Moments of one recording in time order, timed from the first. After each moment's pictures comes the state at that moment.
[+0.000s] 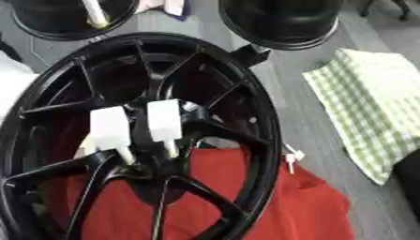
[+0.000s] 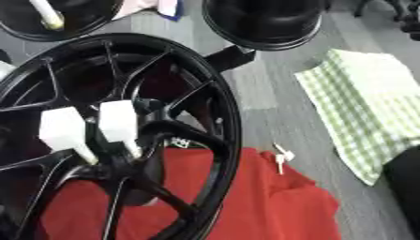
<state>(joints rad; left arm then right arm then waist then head) -0.92 0.91 -0.07 -1.80 0.02 0.43 -0.45 -0.34 -0.81 -0.04 -1.76 -0.35 0.17 -0.37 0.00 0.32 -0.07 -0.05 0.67</state>
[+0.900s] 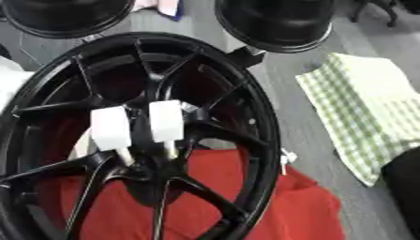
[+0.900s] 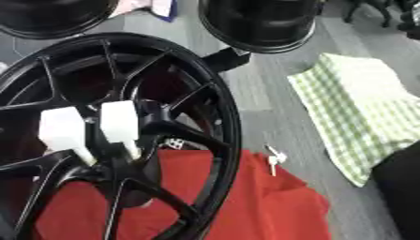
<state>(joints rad) -0.31 1.01 0.22 -1.62 0.07 0.42 -0.08 -0.33 -0.80 -0.07 -1.76 -0.35 0.15 -0.40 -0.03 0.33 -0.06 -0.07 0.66</state>
